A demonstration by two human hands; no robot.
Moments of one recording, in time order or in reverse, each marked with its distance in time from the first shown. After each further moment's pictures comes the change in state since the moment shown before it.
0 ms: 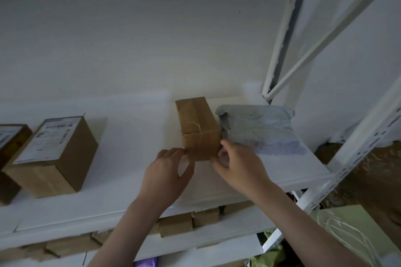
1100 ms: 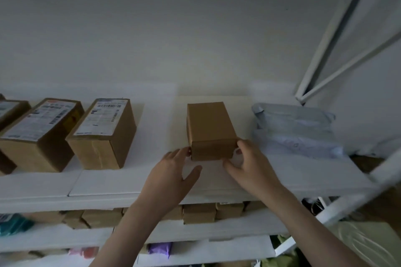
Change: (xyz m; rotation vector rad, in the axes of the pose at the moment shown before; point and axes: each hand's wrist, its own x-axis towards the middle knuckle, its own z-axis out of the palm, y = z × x) left_hand -0.050 -0.050 -0.038 -0.092 -0.018 -0.087; right_hand -0.004 -0.049 0.035 0.151 -0.026 -0.025
